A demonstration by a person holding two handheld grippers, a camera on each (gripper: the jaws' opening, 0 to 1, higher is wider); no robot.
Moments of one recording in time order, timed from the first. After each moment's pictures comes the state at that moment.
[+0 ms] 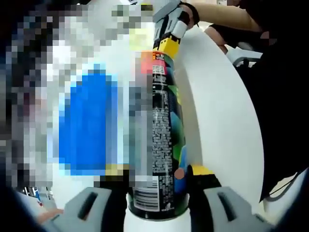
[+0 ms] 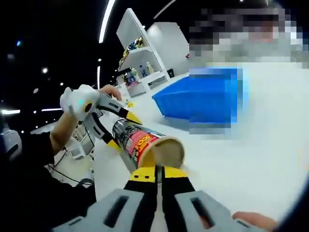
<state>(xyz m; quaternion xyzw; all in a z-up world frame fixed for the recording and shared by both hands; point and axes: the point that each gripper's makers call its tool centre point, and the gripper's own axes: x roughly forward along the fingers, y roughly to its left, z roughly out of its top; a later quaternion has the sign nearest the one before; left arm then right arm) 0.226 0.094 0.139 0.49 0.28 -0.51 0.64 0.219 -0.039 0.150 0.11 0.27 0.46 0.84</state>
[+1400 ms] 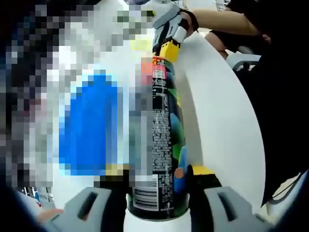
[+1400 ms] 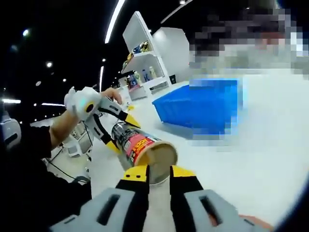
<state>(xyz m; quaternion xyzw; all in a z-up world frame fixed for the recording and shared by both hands) 0.226 0.092 0.142 0.48 0.25 -0.52 0.66 0.230 -0.061 0.171 0.13 0.23 0.46 0.85</state>
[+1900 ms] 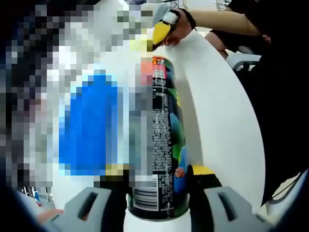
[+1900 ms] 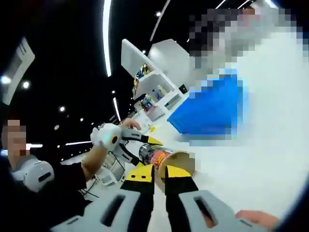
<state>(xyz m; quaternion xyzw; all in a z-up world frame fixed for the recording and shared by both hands) 0.227 0.092 0.142 0.48 0.25 -0.52 0.66 0.202 -0.046 0.197 0.25 0.23 0.51 0.79</state>
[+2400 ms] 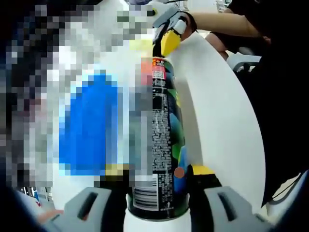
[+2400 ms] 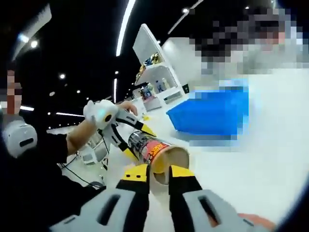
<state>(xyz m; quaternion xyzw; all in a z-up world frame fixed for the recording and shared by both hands) 0.227 0.091 0.142 0.48 0.25 -0.52 0.66 0.196 -0.038 0.184 0.13 0.19 0.52 0.82</state>
